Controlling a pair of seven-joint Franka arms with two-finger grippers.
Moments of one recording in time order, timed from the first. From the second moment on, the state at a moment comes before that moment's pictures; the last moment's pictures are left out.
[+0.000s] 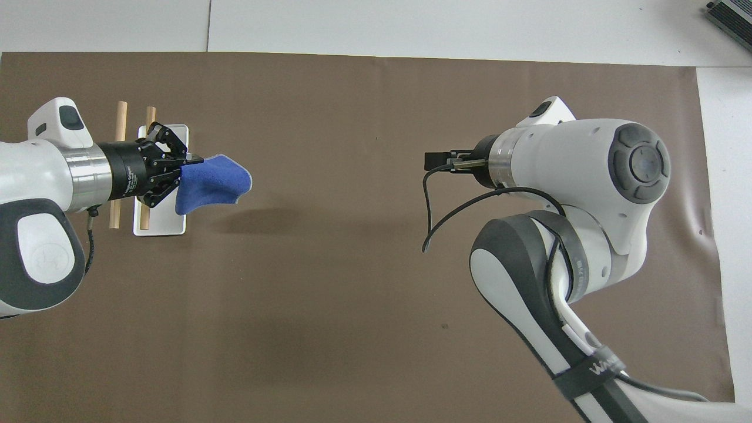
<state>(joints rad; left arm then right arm) -0.17 -0.02 0.00 -2.04 -0.50 2.37 -0.92 0.11 0.14 0.24 -1.84 0.13 2.30 0.25</state>
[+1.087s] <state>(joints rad) 0.00 0.07 0.01 -1.97 -0.72 2.53 -1.06 0.06 -0.05 -0.01 -1.69 -0.04 1.77 0.17</state>
